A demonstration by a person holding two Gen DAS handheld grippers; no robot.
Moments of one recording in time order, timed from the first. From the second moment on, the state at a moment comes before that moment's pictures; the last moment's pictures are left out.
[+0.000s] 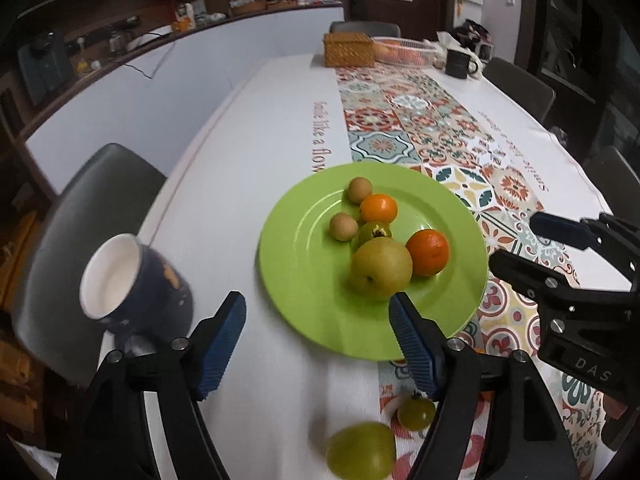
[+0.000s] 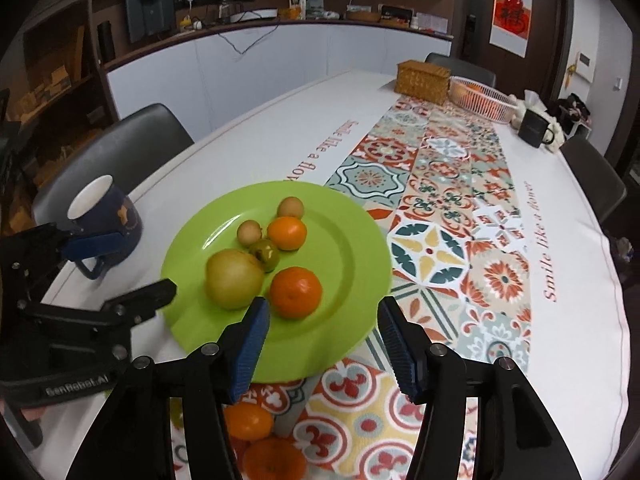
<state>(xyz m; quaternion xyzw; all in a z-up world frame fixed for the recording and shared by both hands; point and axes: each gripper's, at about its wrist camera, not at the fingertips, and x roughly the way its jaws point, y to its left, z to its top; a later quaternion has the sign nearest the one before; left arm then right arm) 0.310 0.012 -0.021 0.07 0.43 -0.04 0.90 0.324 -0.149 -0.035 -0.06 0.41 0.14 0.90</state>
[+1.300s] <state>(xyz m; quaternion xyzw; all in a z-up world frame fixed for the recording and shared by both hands) 0.183 0.026 0.024 0.04 0.36 -0.03 0.93 0.199 -0.157 0.007 -0.02 0.34 0.14 0.93</state>
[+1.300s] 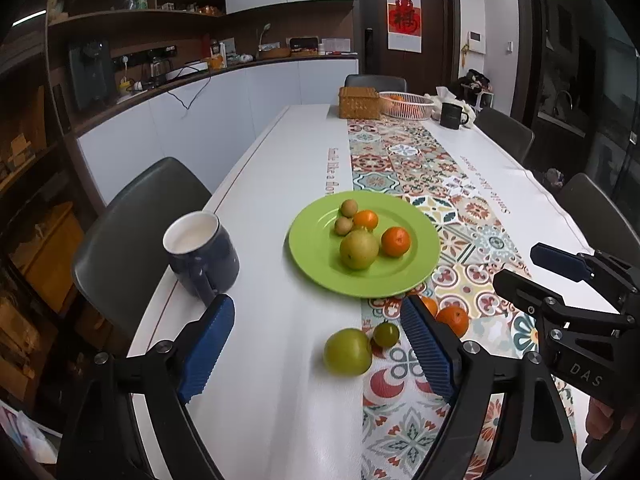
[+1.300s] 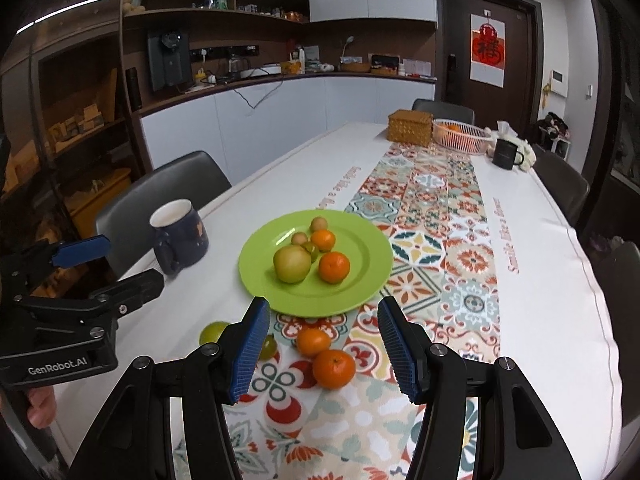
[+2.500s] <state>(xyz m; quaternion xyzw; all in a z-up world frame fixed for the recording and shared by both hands) 0.228 0.011 -0.084 0.07 0.45 -0.07 0.89 0.241 -0.152 -0.103 -0.03 0.47 0.13 0.87</state>
